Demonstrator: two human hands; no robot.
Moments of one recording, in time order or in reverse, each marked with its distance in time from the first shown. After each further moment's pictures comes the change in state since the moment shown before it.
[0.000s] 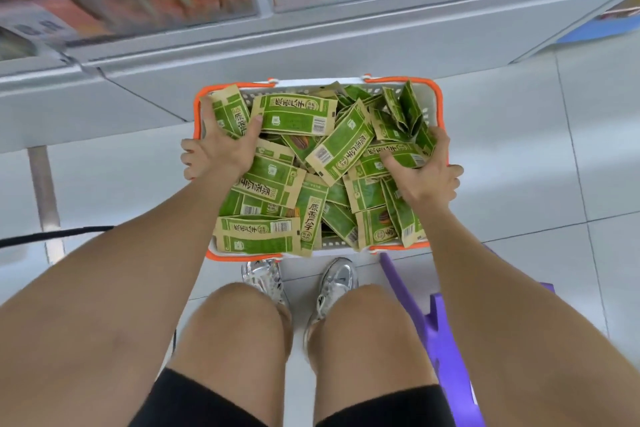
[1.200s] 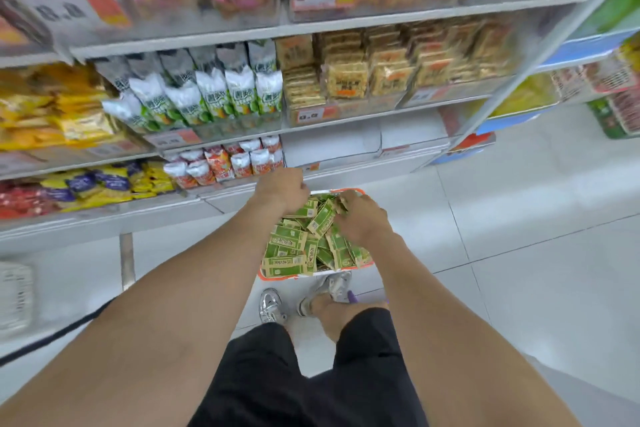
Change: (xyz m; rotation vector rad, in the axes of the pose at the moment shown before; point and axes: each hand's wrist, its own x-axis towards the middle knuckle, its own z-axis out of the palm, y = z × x) left_hand -0.225 0.153 -0.388 0.382 -0.307 0.789; right_hand -0.243 -0.292 -0.297 -0.525 -0.374 -0.335
